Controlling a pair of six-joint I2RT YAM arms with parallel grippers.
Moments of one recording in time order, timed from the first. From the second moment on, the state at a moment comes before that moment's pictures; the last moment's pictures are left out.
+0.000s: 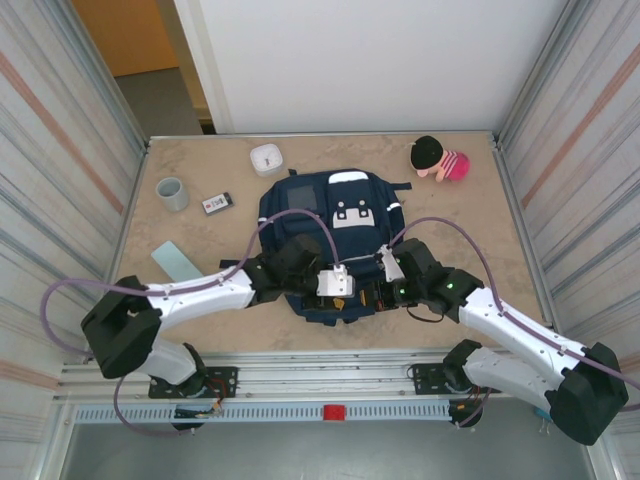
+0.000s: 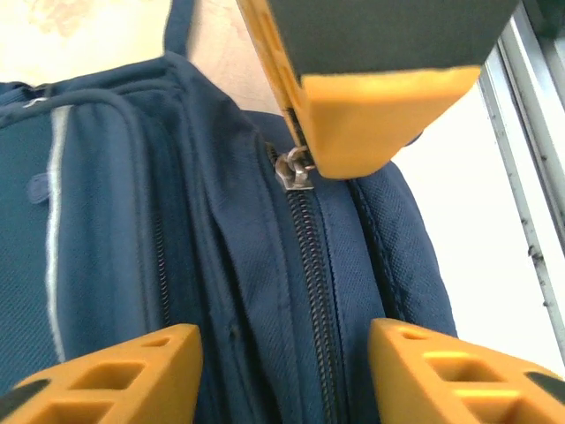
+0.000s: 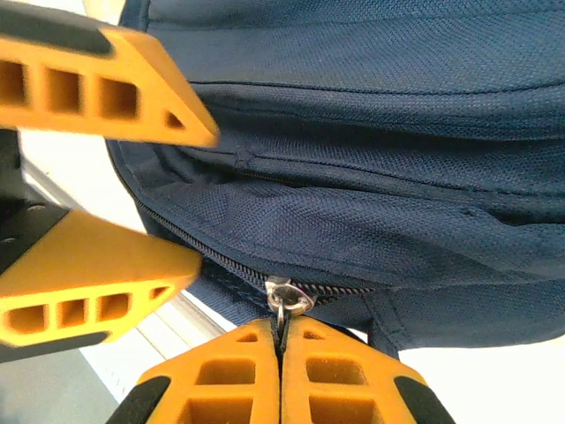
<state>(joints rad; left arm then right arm) -0.95 1.45 0.83 -0.16 0.32 0.63 0.69 0.96 0.61 -0.55 -0.37 0.57</state>
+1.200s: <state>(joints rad) -1.01 1.45 0.89 -0.19 0.20 0.52 0.65 0.96 0.63 -0.52 -0.46 0.58</state>
